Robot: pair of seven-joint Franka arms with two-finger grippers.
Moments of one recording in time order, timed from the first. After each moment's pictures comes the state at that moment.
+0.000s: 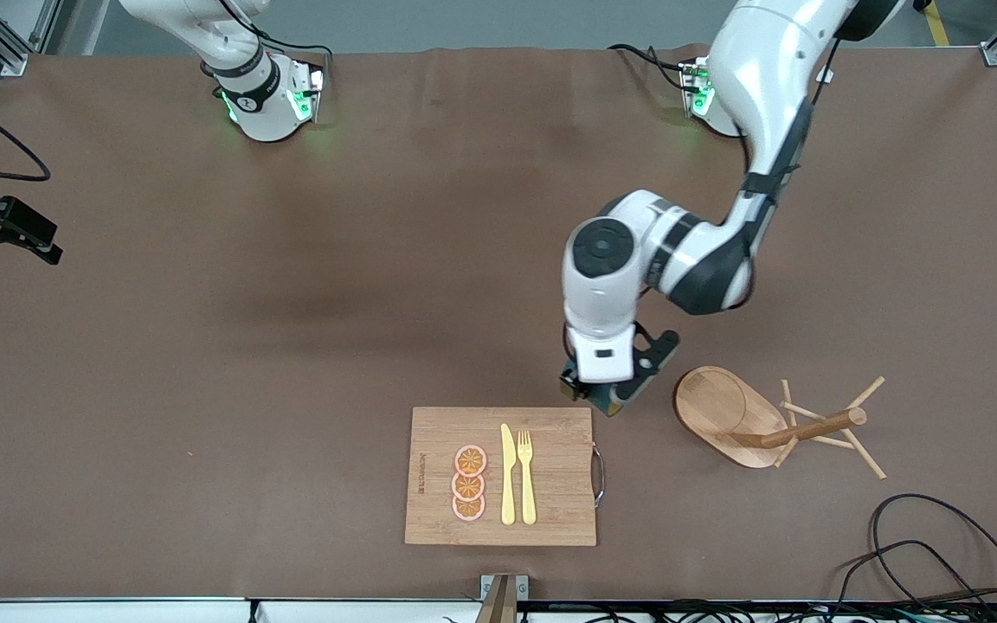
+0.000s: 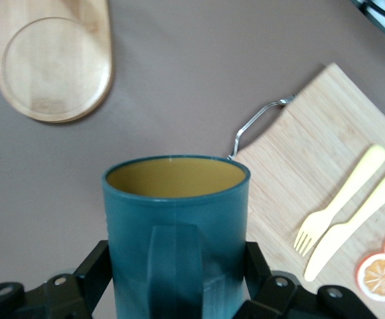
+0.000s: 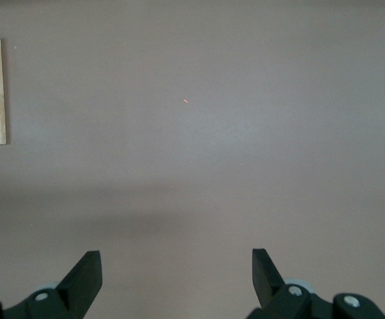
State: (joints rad) left arm -0.51 0.68 -0.14 -1.39 0.38 2.14 -1.58; right arm 0.06 -0.03 -0.11 -1.63 -0.04 1.70 -0.02
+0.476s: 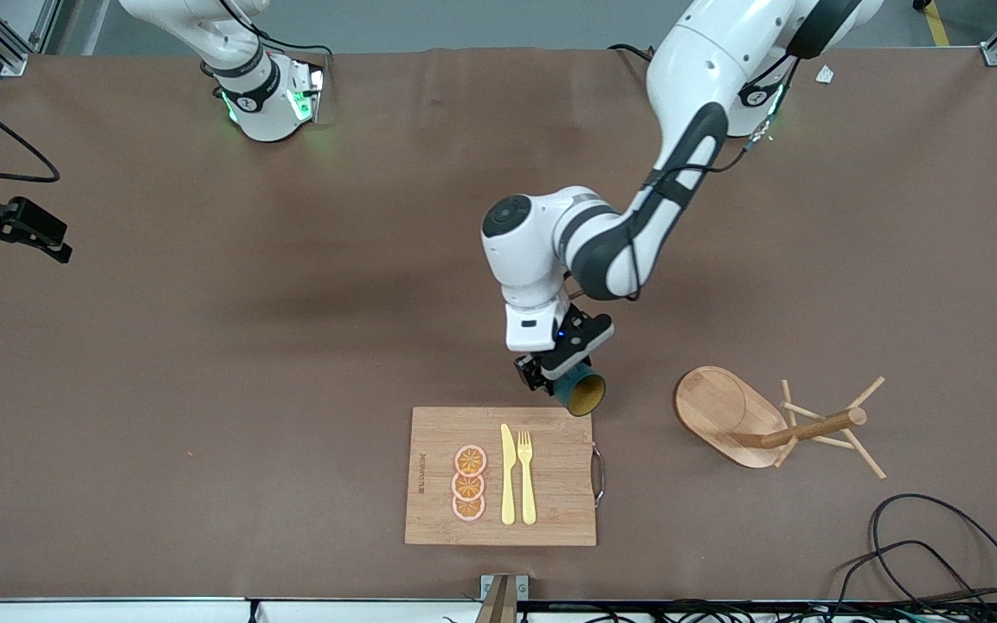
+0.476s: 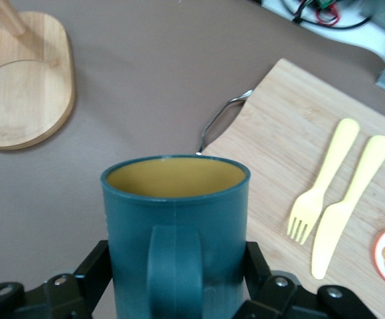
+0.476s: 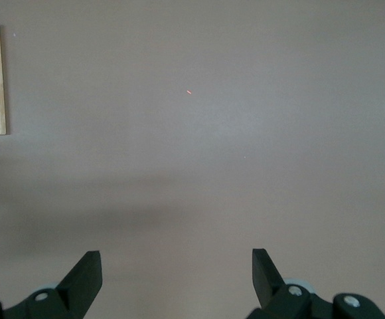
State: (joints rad) left arm -0.64 0.78 -0.14 -1.39 0.80 2.17 -1.84; right arm 0.06 -0.02 -0.10 -1.63 -0.04 1.67 -0.02
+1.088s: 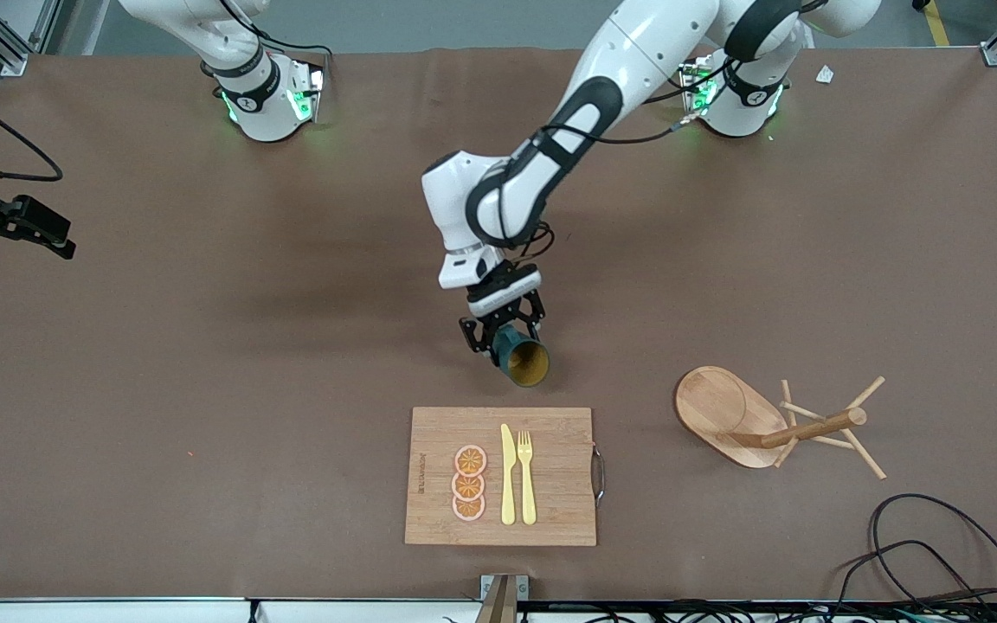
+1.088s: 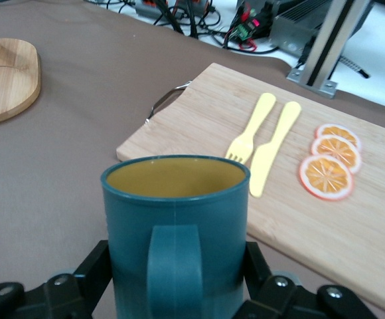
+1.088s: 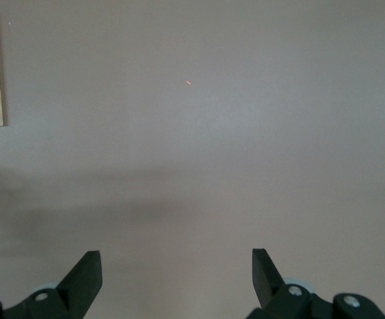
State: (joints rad) left arm -0.86 0.87 -0.14 -1.40 1.18 2.07 -2.21; right arm 0.06 -0.02 -0.11 -1.64 -0.04 1.65 -0.02
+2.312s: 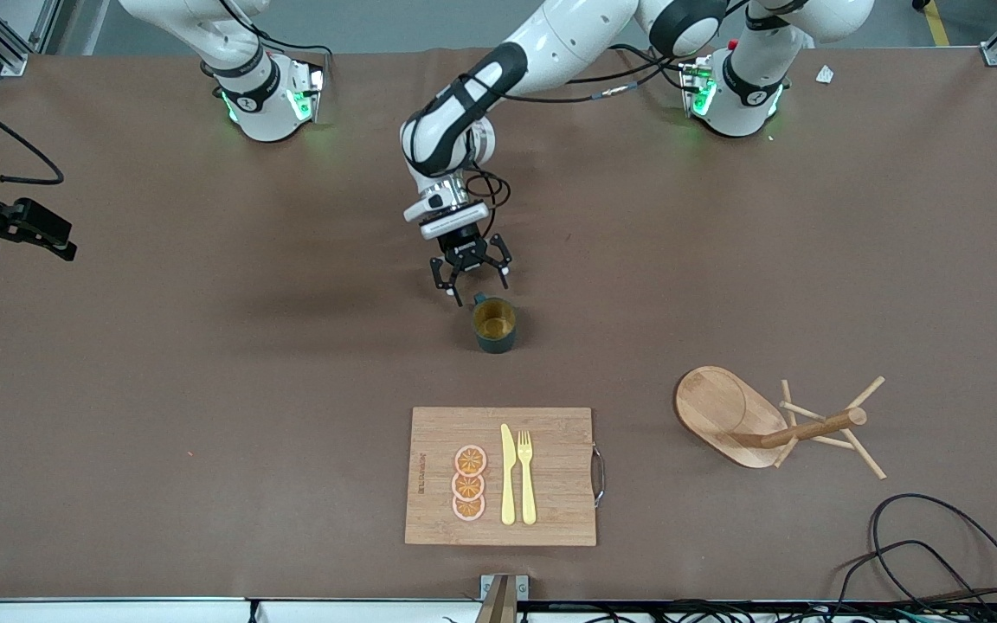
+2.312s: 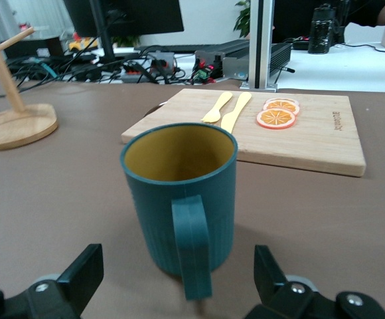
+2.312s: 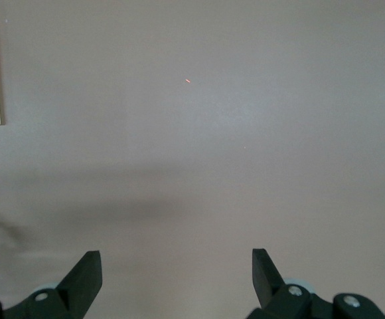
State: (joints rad) left arm -1.12 0.98 -0.15 -1.37 1.32 1.78 -2.28; right arm 0.06 -0.02 -0.11 -1.64 -0.04 1.66 -0.02
